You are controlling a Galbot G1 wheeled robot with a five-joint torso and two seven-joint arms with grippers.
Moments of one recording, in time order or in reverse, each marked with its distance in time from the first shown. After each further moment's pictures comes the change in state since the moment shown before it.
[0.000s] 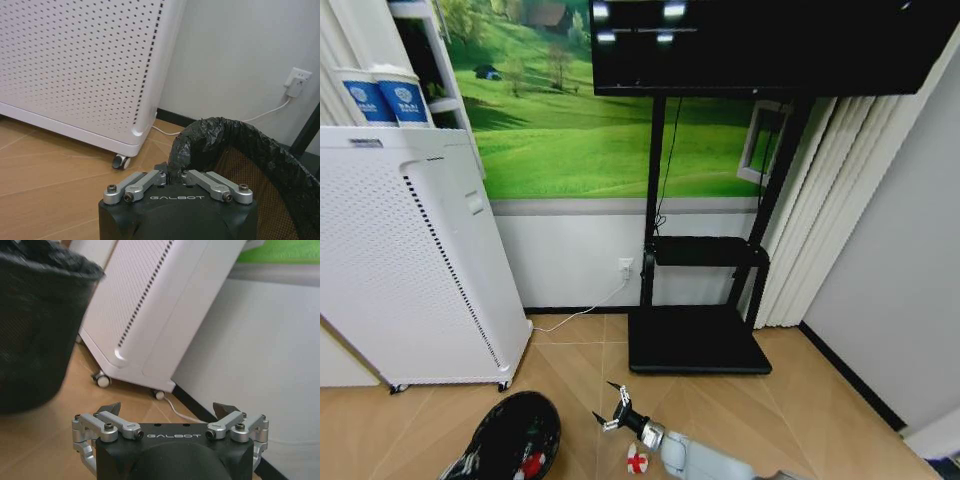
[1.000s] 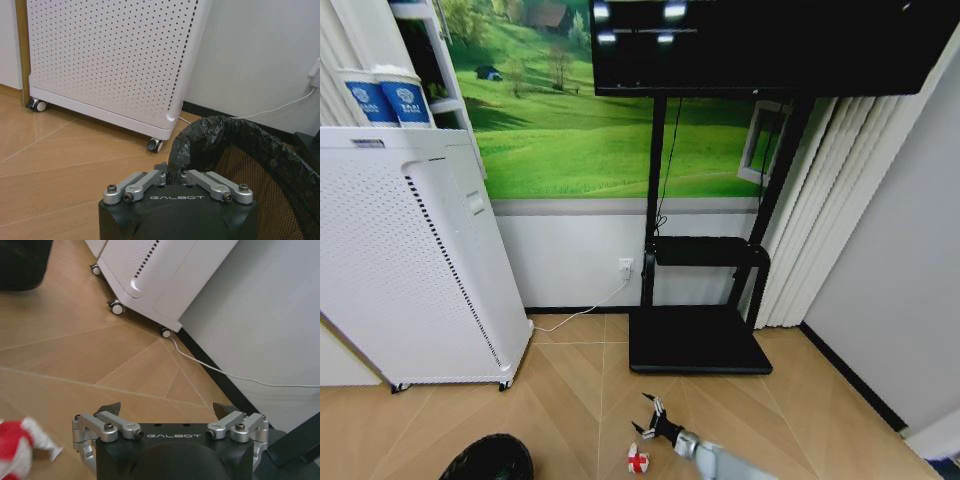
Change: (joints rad) left arm 0.109 -0.054 -0.056 0.110 -0.027 -0.113 0.117; right arm -0.057 -0.155 0.093 -0.069 -0.174 0.000 -0.020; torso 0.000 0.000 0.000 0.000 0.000
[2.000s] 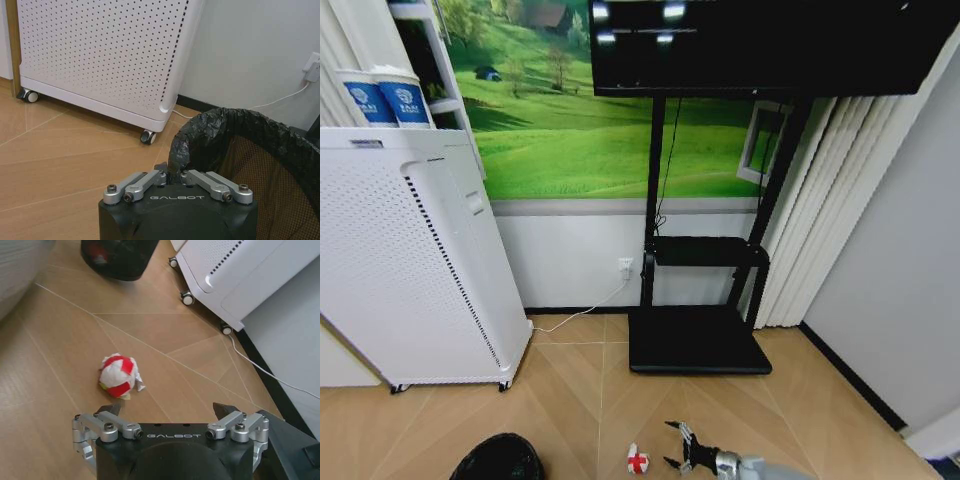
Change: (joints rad) left arm -0.029 -0.025 0.035 0.016 0.028 0.003 -0.004; right arm -0.004 -0.178 -0.178 0.083 -0.180 0.003 0.059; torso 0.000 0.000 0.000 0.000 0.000
